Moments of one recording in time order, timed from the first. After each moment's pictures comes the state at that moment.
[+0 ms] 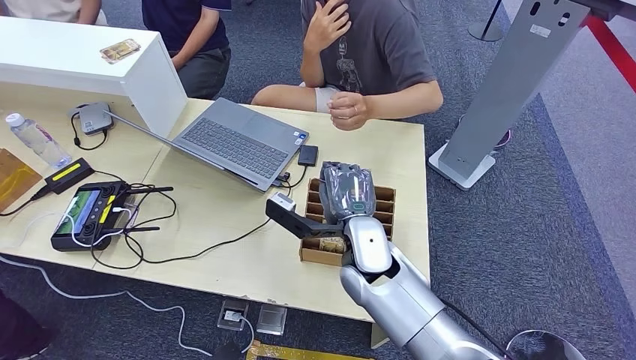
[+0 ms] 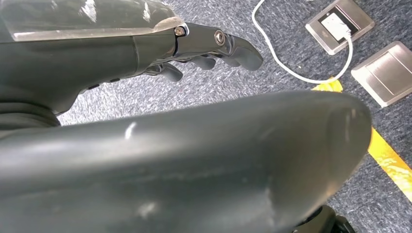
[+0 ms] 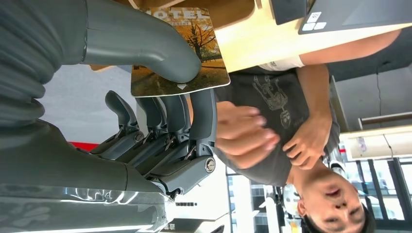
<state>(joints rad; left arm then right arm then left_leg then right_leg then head) -0.13 0.03 -1.20 -0.26 0.55 0.36 -0.08 -0.66 0.18 0.83 -1.00 1.17 -0.23 0.33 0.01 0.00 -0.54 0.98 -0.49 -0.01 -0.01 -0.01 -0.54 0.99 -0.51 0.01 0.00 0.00</state>
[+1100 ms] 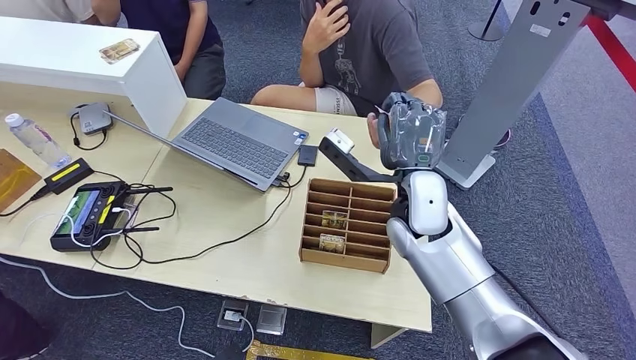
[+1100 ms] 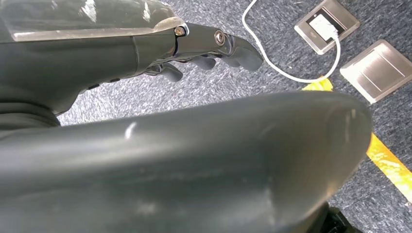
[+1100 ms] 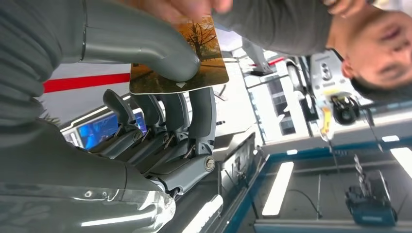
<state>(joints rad) -0.13 0.02 -1.19 -0.26 0.50 0.36 -0.10 -0.80 0.06 0.67 -1.01 1.29 -0.46 0.30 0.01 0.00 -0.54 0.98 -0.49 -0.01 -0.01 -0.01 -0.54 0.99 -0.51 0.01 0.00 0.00</state>
